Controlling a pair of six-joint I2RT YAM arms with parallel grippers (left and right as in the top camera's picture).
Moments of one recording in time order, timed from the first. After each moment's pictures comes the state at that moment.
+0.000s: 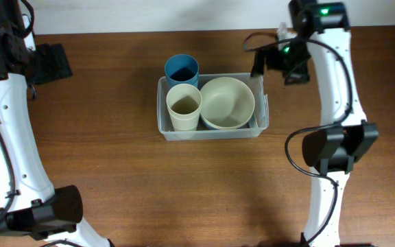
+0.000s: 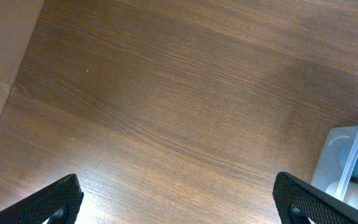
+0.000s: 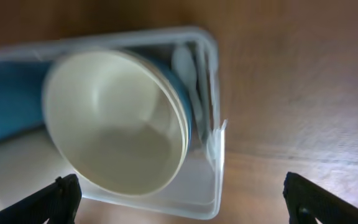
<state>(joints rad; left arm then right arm) 0.18 1.88 2.38 -1.56 -0.18 -0.11 0.05 2.35 2.64 -1.69 -0.29 0.18</state>
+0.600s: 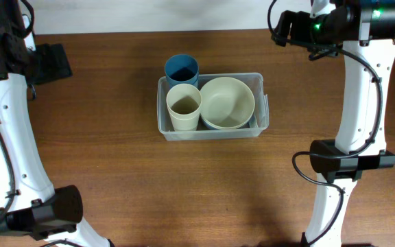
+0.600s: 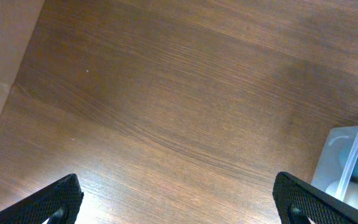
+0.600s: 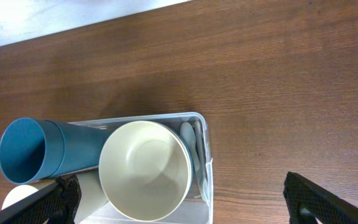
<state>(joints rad) 0.18 1.88 2.38 -1.56 -0.18 -0.11 0.03 2.26 2.94 -1.69 -0.22 0.21</state>
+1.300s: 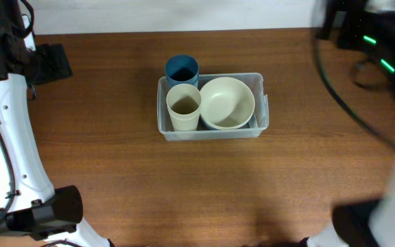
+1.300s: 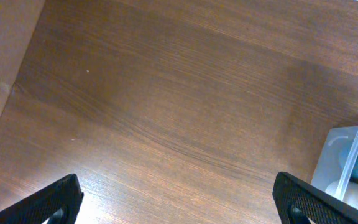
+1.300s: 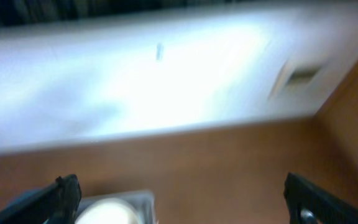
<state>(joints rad) 0.18 1.87 2.38 -1.56 -0.18 -0.11 0.13 1.74 2.77 -1.43 0.22 0.13</state>
